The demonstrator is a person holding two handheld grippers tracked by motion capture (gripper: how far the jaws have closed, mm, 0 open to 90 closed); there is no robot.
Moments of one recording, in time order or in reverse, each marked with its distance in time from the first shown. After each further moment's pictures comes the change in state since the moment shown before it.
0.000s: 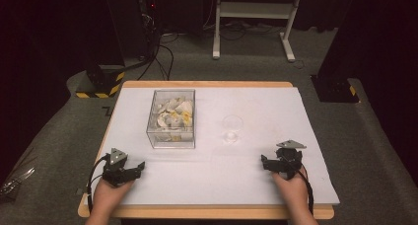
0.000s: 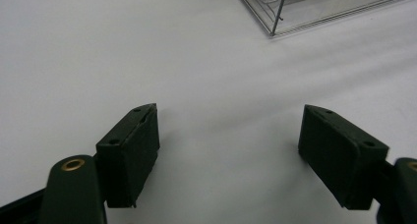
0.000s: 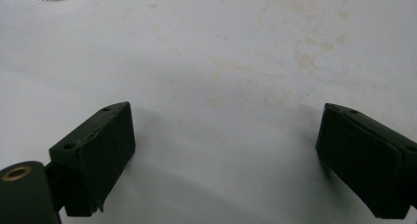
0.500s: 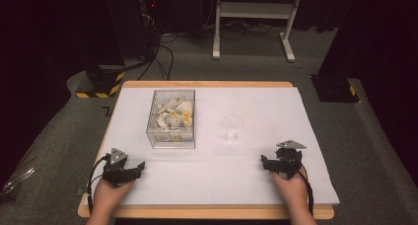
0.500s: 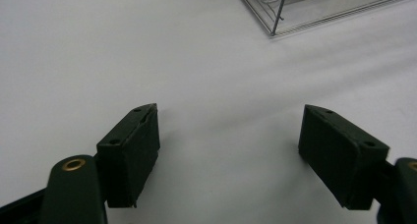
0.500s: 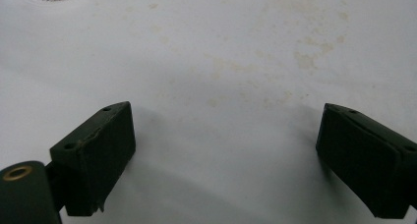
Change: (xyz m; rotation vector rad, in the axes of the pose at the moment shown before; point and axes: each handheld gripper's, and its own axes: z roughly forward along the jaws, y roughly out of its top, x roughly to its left) left arm 0.000 0.000 0.000 0.002 0.003 0.007; right arm 0.001 0.000 0.000 0.003 -0.002 0.002
